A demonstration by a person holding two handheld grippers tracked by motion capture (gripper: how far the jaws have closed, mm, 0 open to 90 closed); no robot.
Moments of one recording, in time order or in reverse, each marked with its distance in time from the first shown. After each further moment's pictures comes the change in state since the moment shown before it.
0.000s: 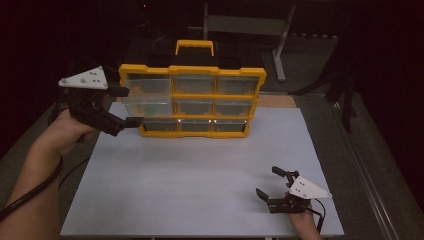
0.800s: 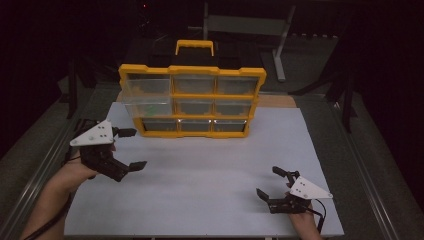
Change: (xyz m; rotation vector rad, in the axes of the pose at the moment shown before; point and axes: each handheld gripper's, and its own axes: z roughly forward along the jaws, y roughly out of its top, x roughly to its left) left arm -0.041 -0.097 0.034 -0.016 -0.071 0.056; right arm 0.000 0.000 -0.001 -0.002 -0.001 -0.003
